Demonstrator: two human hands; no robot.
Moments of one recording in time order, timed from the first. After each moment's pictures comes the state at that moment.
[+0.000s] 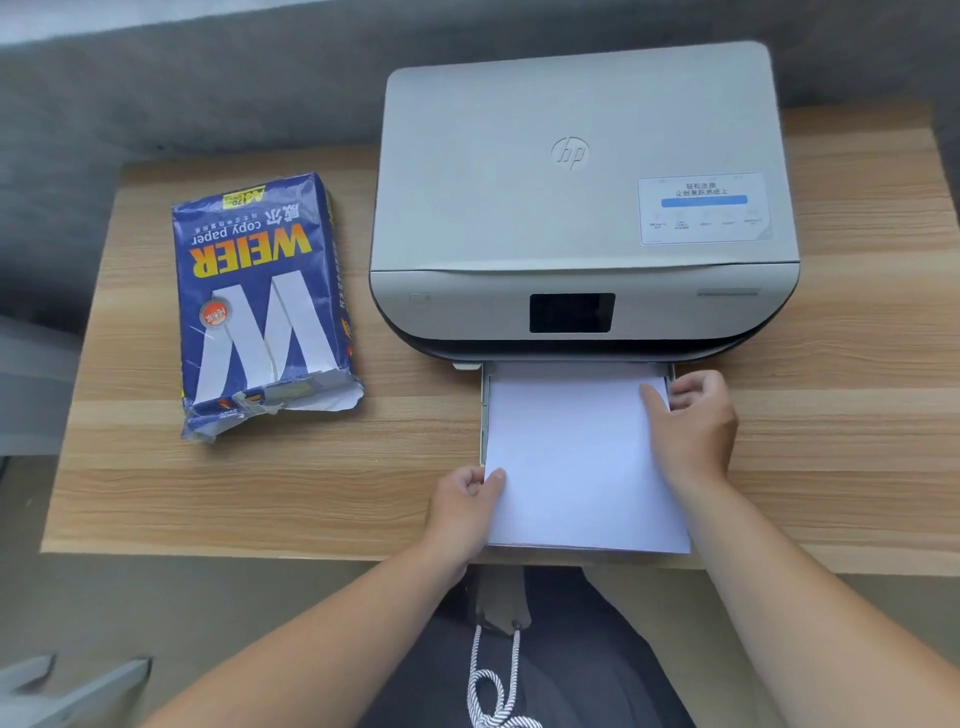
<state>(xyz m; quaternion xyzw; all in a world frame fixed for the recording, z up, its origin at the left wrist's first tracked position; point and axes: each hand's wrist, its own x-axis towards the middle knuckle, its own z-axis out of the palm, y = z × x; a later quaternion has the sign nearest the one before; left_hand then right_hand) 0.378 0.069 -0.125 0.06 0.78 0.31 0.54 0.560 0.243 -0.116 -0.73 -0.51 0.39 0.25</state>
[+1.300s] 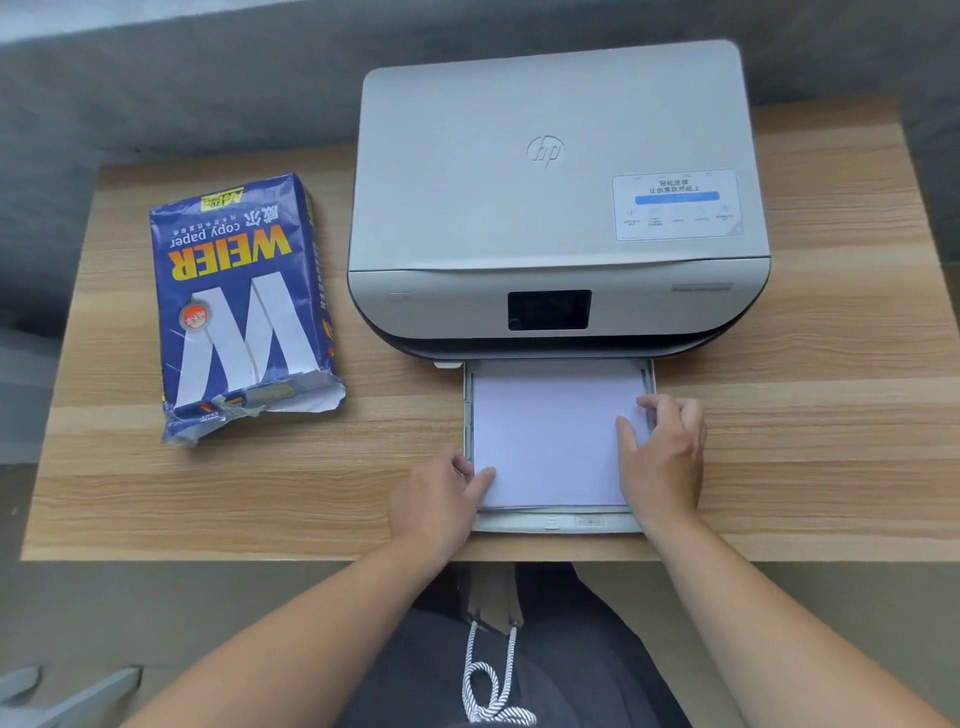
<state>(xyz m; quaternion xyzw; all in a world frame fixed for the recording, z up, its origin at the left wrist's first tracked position) 0.371 0.083 -0.096 0.33 0.89 0.04 0.32 0.572 0.204 -0.125 -0.70 -0.65 0.26 0.16</state>
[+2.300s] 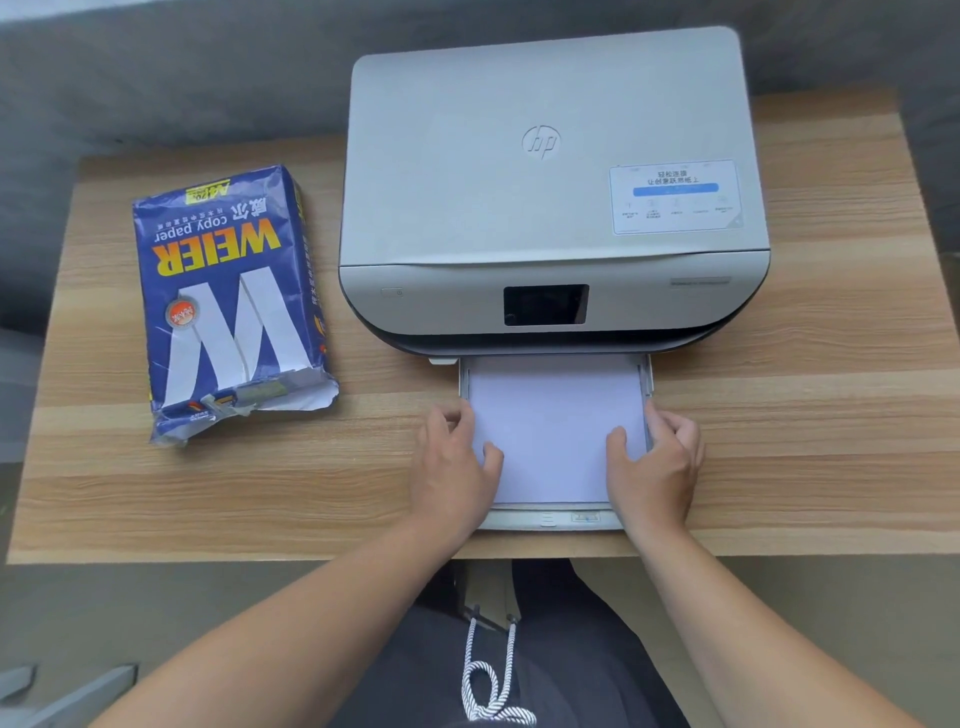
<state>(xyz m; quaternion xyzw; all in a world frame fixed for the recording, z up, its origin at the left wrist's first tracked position) 0.382 0.108 -0.102 0.43 0.86 0.09 0.26 0.567 0.185 -0.129 -0.74 -0.56 0.31 0.21</state>
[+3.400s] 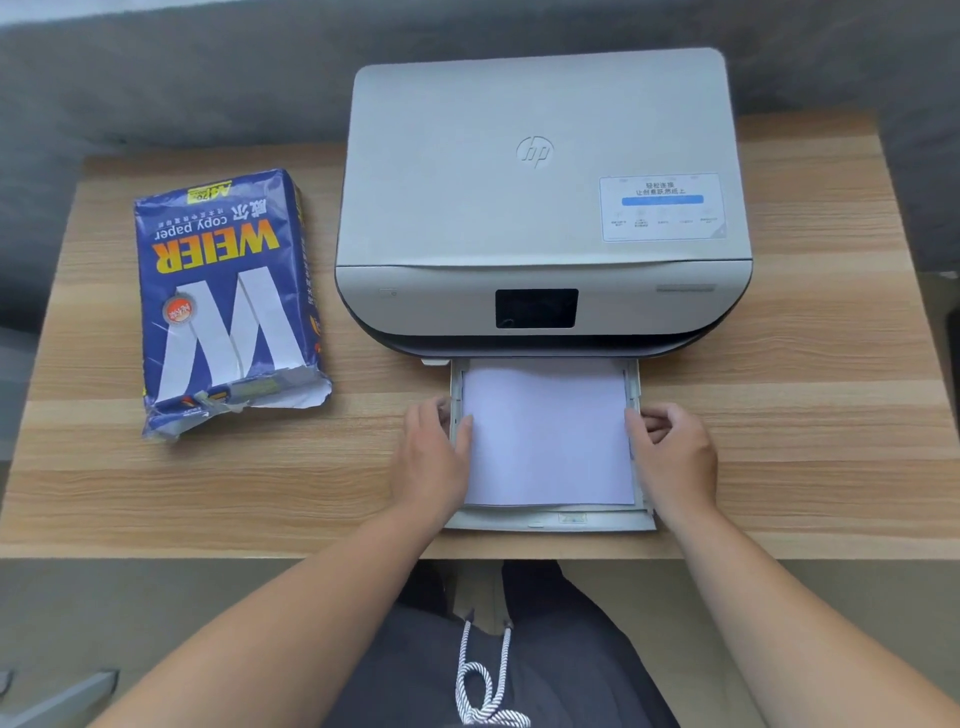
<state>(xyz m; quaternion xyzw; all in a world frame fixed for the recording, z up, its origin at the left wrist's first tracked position) 0.371 0.114 -0.106 0.33 0.89 0.16 0.29 0.600 0.221 -0.119 -0.72 -0.58 0.36 0.16</state>
